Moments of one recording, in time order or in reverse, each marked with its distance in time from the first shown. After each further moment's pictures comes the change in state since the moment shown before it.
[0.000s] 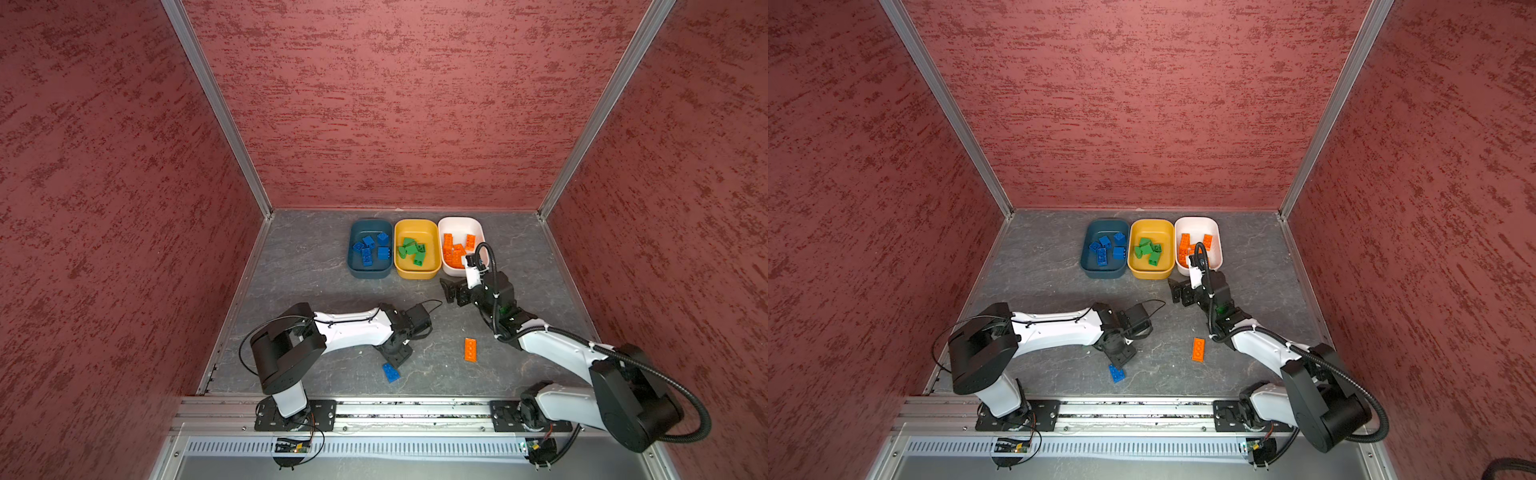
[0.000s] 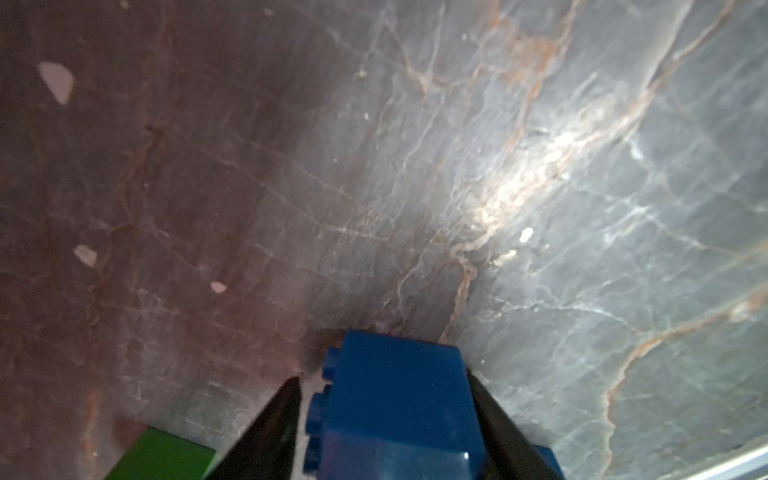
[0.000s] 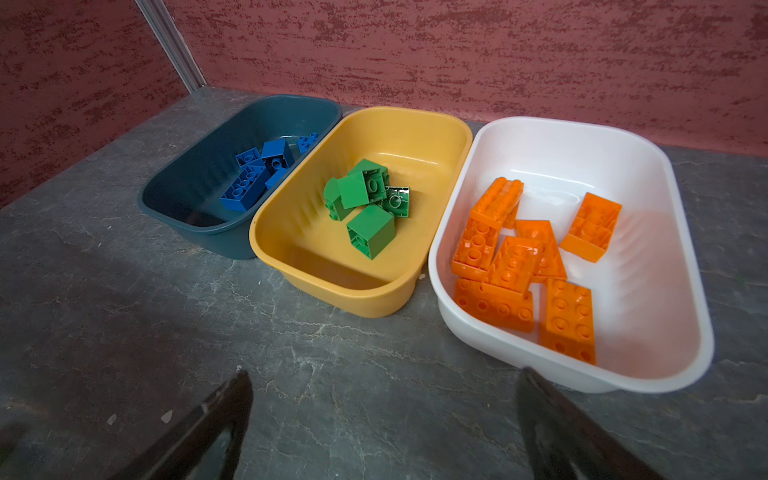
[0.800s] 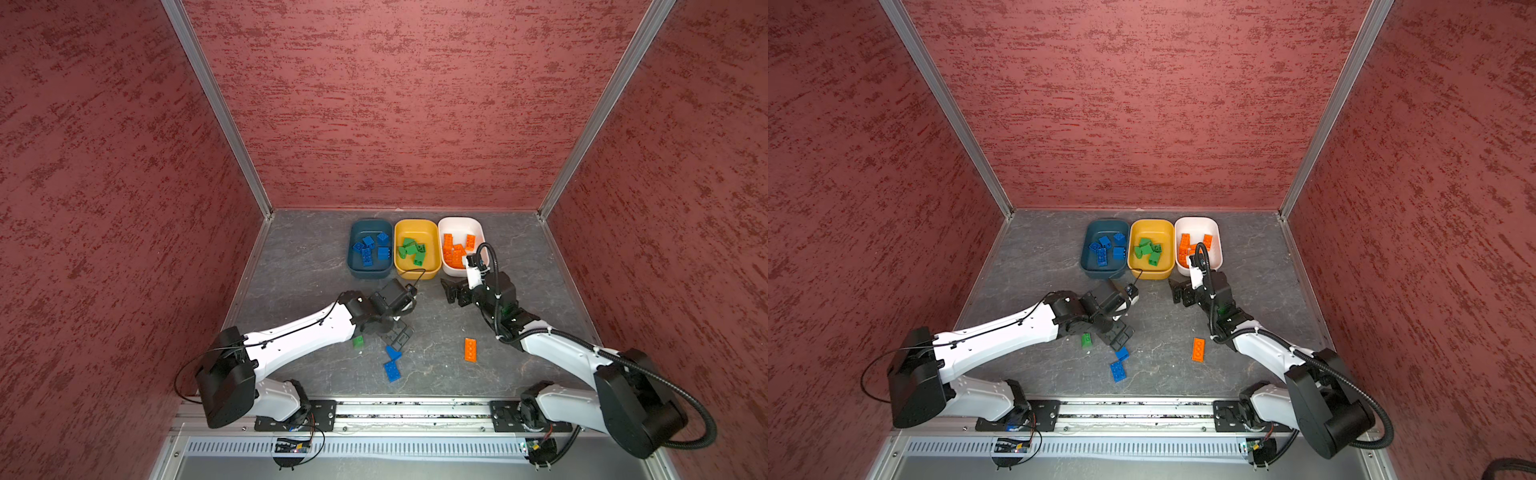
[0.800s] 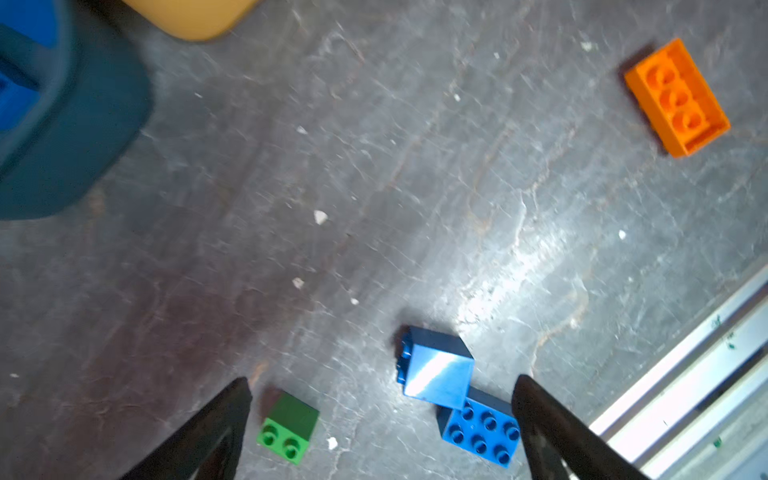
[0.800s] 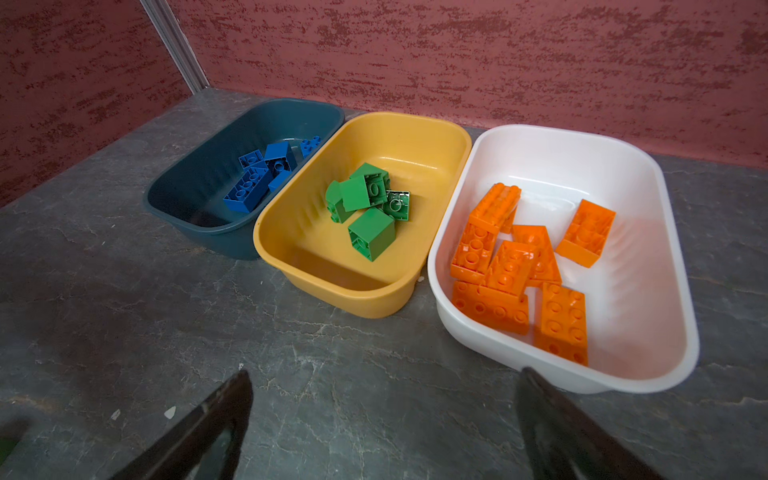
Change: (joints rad) left arm 0.077 -0.311 0.001 0.008 -0.010 0.035; right arm 0.000 -0.018 0.000 -0.016 0.000 -0.011
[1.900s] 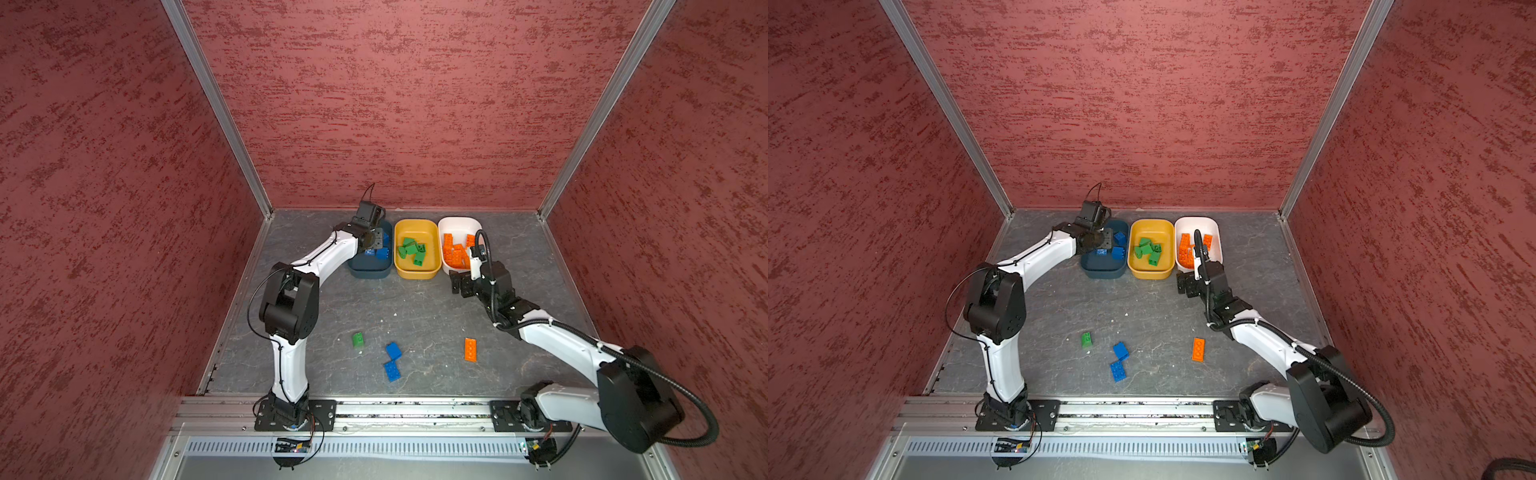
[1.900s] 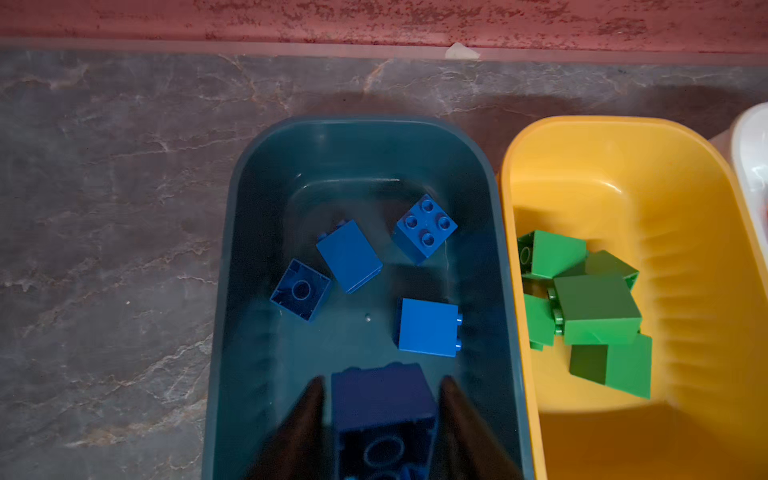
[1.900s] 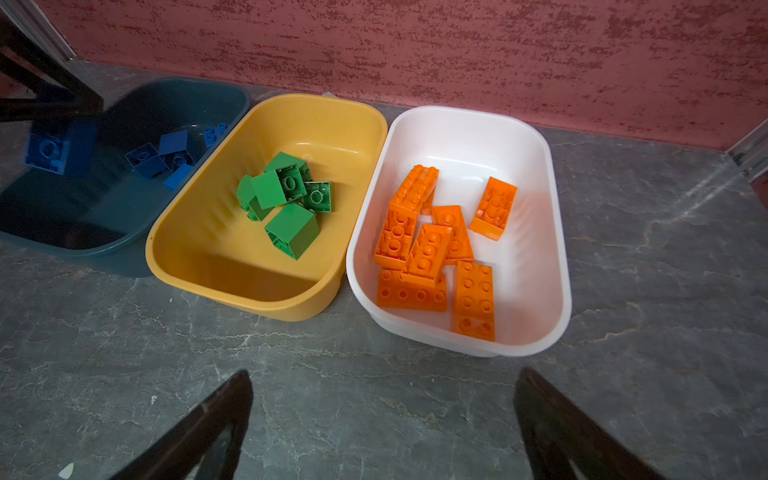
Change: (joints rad) left arm 0.571 0.597 0.639 0.250 -0.104 -0.177; right arm 0.000 0.000 0.124 -0.231 0.220 0.009
